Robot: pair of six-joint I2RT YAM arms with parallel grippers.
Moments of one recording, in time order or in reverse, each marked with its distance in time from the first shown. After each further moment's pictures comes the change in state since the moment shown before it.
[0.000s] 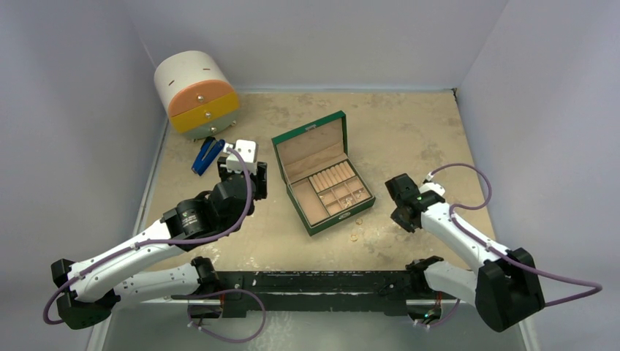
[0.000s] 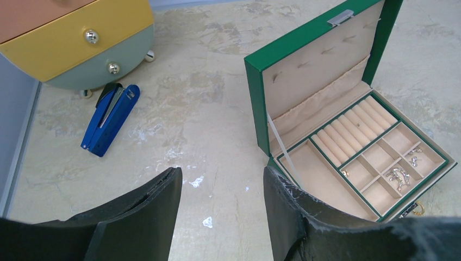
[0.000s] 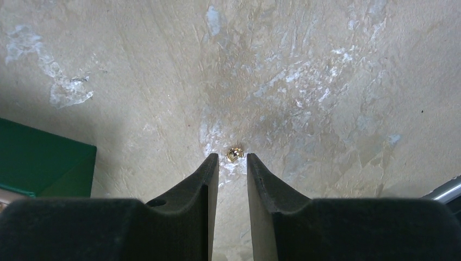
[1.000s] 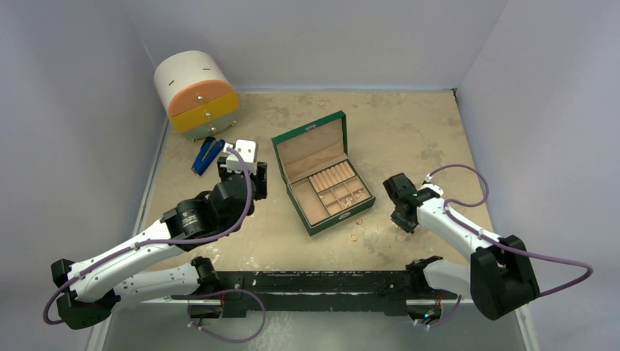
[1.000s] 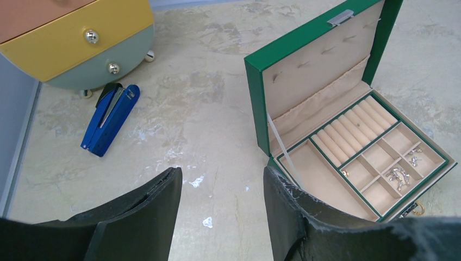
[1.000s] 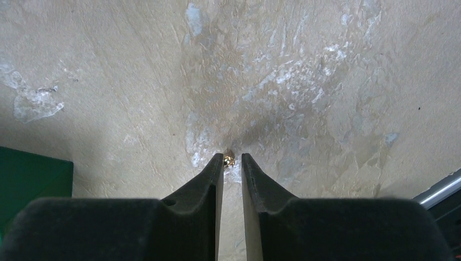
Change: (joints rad) left arm 0.000 0.000 0.000 0.000 0.000 0.000; right arm -0.012 0.080 0.000 0.001 0.008 0.021
